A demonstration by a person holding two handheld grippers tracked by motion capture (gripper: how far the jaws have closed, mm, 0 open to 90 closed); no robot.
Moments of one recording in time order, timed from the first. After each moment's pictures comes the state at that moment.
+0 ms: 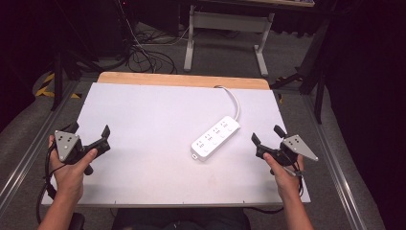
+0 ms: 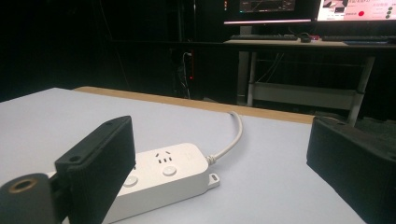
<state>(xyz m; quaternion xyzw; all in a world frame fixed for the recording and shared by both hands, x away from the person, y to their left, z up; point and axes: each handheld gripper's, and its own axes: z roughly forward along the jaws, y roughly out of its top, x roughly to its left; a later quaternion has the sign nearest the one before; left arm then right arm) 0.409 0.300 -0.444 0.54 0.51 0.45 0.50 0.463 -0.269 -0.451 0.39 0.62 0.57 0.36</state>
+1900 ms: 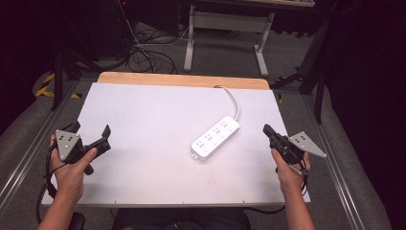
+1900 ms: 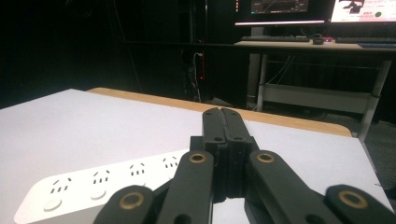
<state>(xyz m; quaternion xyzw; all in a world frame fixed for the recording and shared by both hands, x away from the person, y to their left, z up) 0.411 0.300 -0.445 0.54 0.51 0.45 0.50 0.462 -0.278 -0.433 0.38 0.64 0.58 0.34</state>
